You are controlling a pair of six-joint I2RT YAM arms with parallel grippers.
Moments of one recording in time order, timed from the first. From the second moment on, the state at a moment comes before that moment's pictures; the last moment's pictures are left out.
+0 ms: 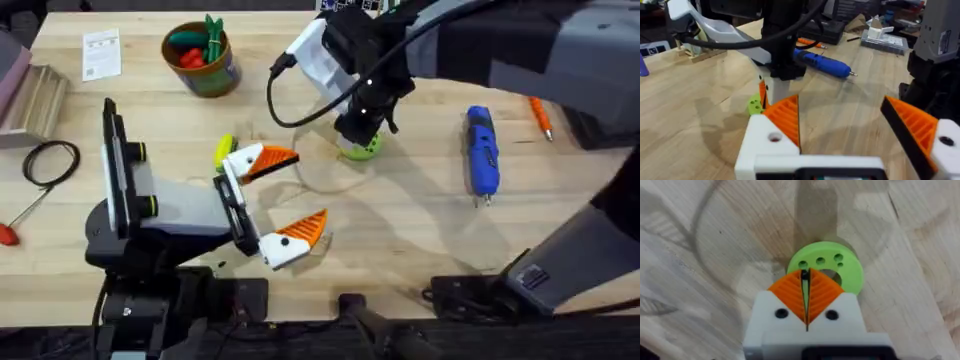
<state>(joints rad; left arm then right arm) 0.00 0.01 0.01 -0.12 1.13 -0.02 0.62 1.89 1.40 -0.94 -0.03 -0.34</state>
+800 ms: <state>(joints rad) 0.00 0.01 0.01 -0.12 1.13 -0.02 0.62 1.67 1.51 -1.11 -0.03 -0.34</state>
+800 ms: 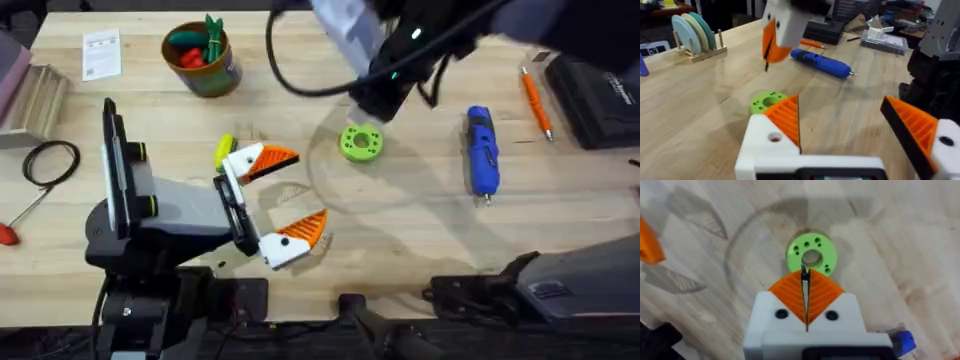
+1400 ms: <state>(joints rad) 0.00 0.01 0.01 -0.12 1.13 -0.02 0.63 1.61 1.64 -1.29 -0.03 -0.34</state>
